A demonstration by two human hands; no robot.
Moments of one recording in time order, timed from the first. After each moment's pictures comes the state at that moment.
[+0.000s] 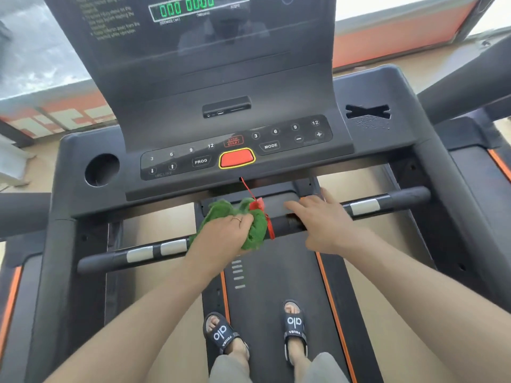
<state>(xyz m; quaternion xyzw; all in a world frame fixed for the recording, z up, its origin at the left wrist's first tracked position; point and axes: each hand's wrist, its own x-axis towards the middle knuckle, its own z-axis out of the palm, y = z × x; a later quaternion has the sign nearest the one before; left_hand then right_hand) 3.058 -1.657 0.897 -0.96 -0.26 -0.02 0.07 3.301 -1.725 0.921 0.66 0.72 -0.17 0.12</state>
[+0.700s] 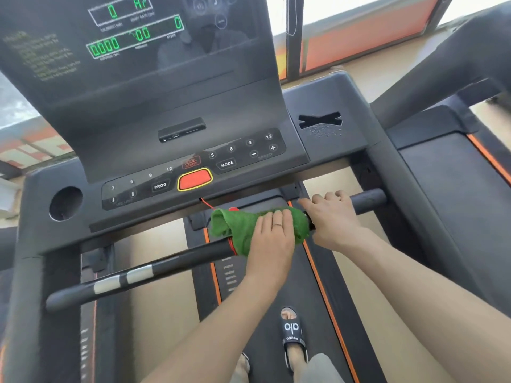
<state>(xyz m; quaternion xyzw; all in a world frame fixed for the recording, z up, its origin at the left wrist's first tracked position) 3.221 -1.723 0.881 -0.93 -0.37 -0.01 0.02 3.385 -1.748 0.908 0.75 0.64 -0.14 0.12</state>
